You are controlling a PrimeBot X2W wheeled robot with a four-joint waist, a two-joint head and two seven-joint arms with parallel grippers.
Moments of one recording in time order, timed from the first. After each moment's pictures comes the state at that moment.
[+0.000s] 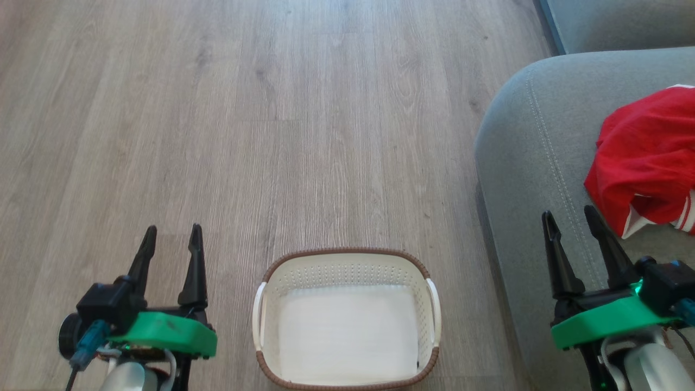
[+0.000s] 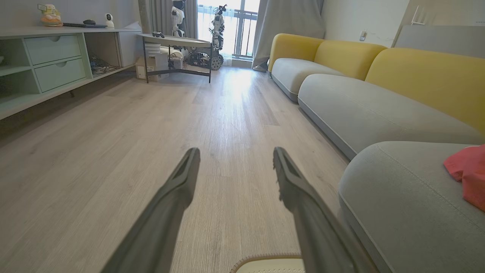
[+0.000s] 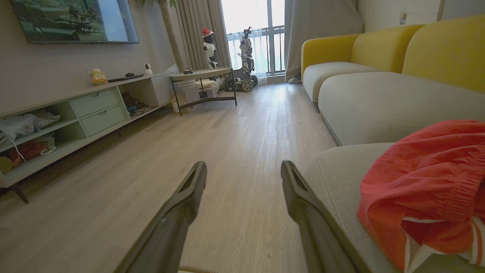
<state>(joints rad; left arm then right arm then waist) -0.02 0.18 -0.20 0.12 -0.34 0.08 -0.25 0.01 -0.20 0.07 0.07 0.34 0.12 -0.24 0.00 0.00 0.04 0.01</state>
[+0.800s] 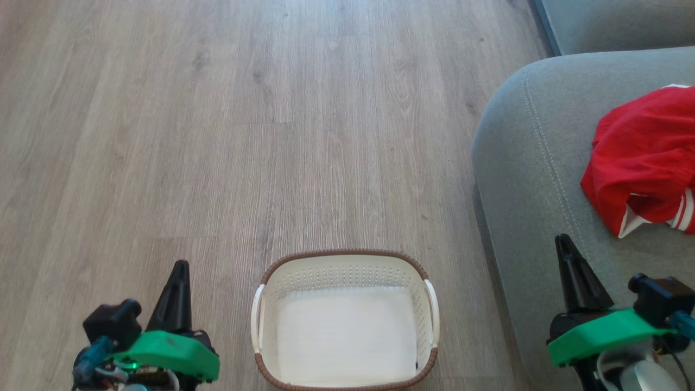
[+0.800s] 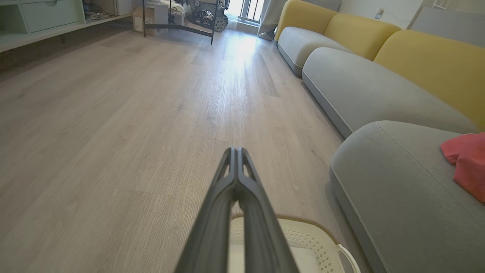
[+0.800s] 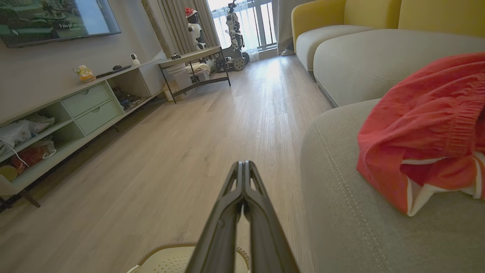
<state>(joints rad) 0.02 0.15 -0.18 0.22 -0.41 0.04 -0.22 0.04 -0.19 0.08 0.14 0.43 0.12 -0.23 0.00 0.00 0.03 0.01</state>
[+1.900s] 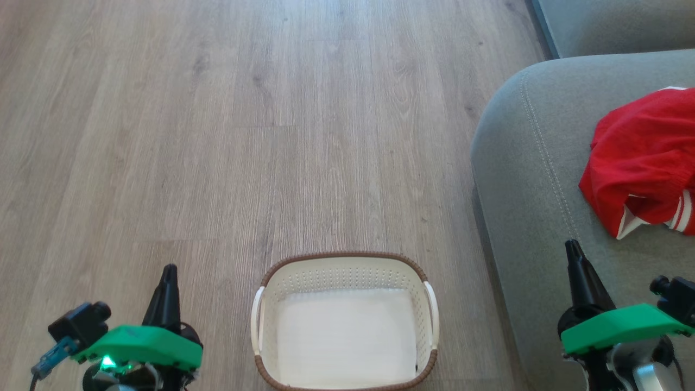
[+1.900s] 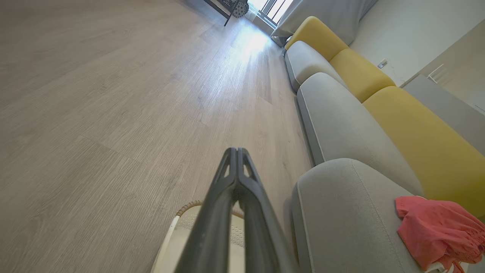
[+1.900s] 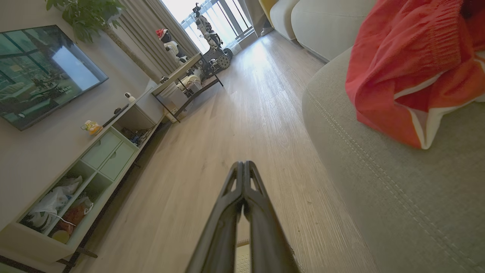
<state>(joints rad) 0.02 0.12 -0.11 0.23 -0.74 -0.01 -0.13 0.03 -0.16 0.03 0.17 0.77 0.12 -0.14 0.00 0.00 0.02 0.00</state>
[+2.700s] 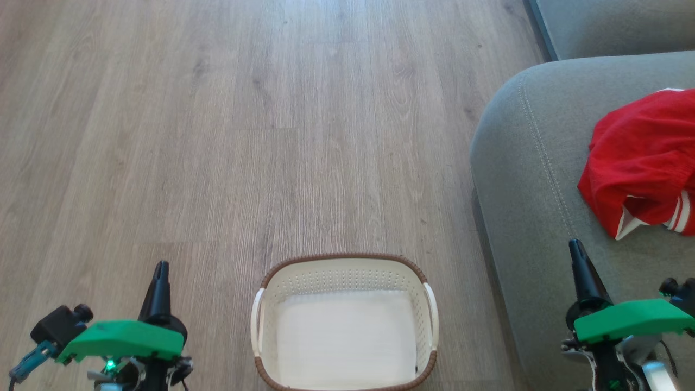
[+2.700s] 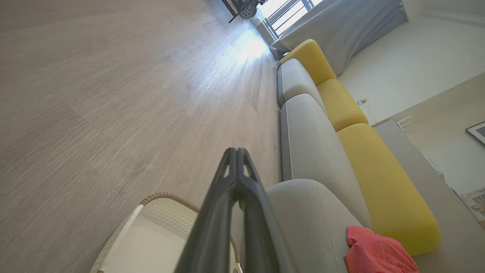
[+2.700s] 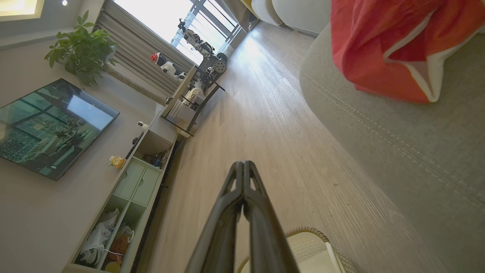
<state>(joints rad) 0.00 0.09 -0.06 0.24 -0.98 -0.04 -0.06 0.01 -0.13 0.00 0.20 1.01 0.12 -0.08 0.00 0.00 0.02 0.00</state>
